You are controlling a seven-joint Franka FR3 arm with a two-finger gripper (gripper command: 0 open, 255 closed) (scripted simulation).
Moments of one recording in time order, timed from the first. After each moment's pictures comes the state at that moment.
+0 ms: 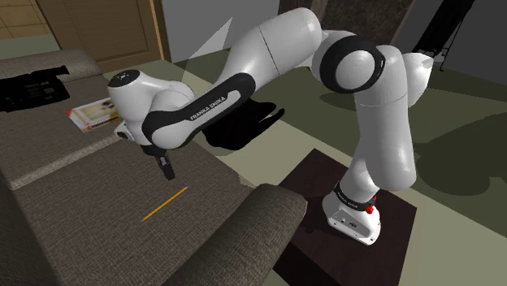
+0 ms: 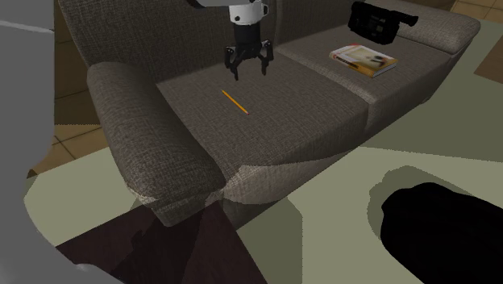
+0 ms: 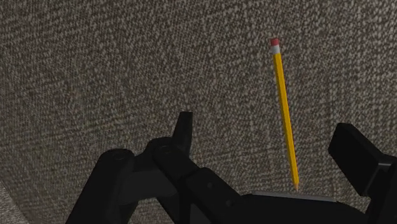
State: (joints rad) arm 0.45 0.54 0.30 -1.63 -0.27 2.07 -0.45
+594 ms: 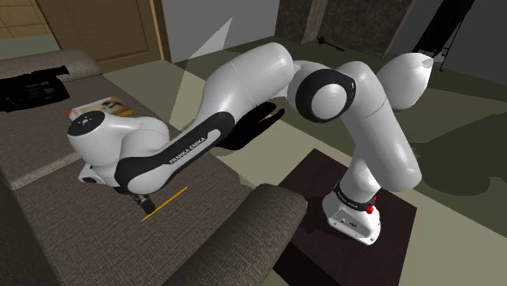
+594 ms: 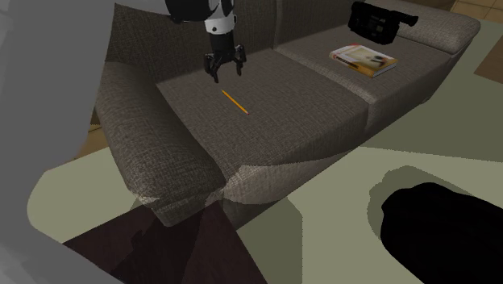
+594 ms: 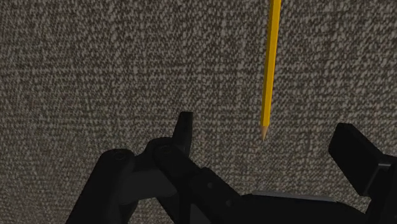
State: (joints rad) arm 0.60 0.78 0.33 -1.38 -0.35 2.06 -0.52
